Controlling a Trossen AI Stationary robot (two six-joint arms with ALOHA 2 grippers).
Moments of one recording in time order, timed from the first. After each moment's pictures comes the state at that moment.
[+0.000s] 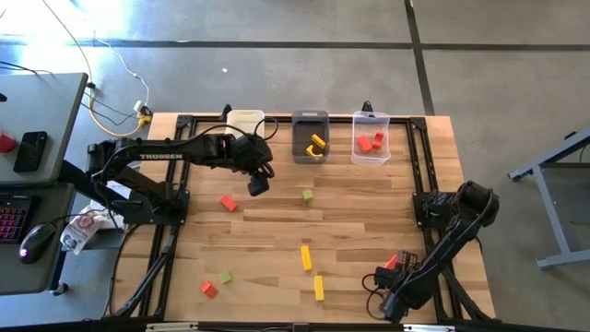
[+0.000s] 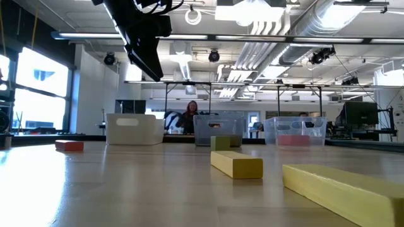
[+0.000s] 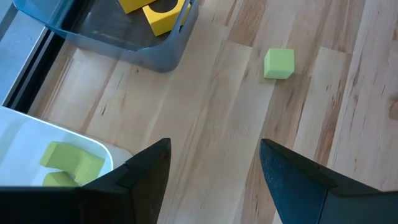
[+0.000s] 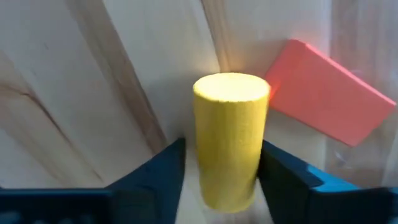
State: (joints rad) left arm 0.31 1.39 1.09 -0.69 -0.14 -0.08; right arm 0.98 1.85 1.10 -0.94 -0.14 1.25
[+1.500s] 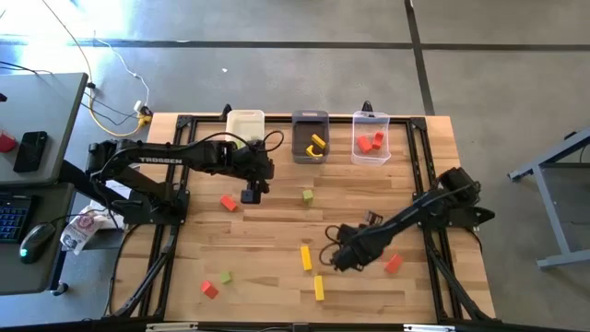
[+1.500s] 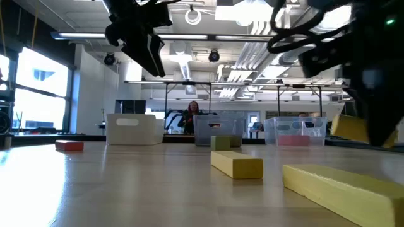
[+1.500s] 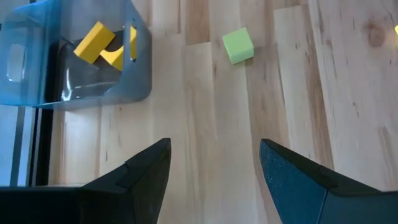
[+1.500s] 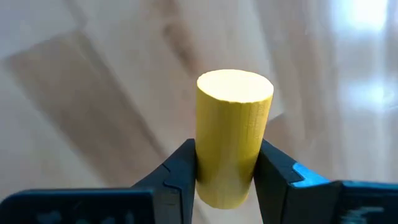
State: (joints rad) left arm 0.24 1.40 1.09 -0.69 -0.14 0.28; right arm 0.52 1.86 1.20 -1.10 0.18 0.93
